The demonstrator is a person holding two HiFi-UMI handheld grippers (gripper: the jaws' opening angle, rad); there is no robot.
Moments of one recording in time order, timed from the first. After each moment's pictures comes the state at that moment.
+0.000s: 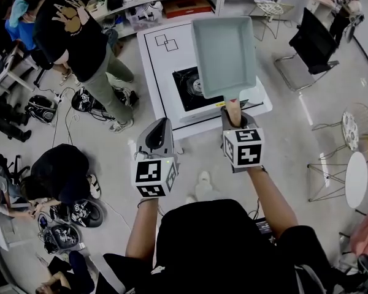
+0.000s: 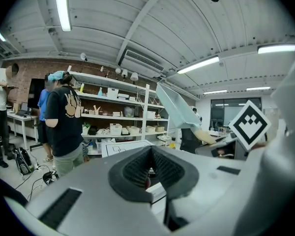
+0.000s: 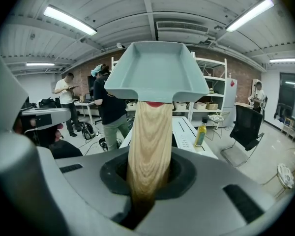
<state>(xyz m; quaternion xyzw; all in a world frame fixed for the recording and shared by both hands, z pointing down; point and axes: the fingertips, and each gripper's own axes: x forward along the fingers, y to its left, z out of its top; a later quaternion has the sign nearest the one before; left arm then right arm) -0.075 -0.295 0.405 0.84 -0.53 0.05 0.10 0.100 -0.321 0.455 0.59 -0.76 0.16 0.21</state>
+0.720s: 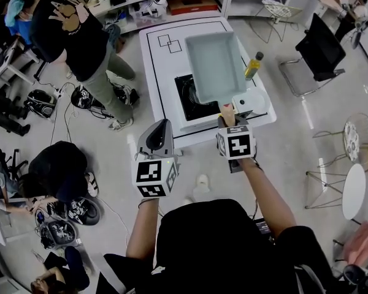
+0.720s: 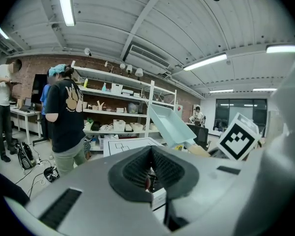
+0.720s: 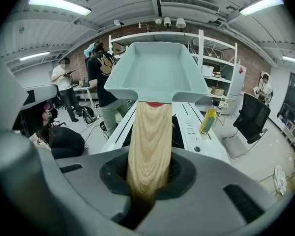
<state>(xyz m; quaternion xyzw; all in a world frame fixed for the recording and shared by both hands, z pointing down) -0.075 -0.349 0.428 0.83 -0.54 0.06 0.12 0.100 -0.381 0.530 0.55 -0.74 0.22 0.31</state>
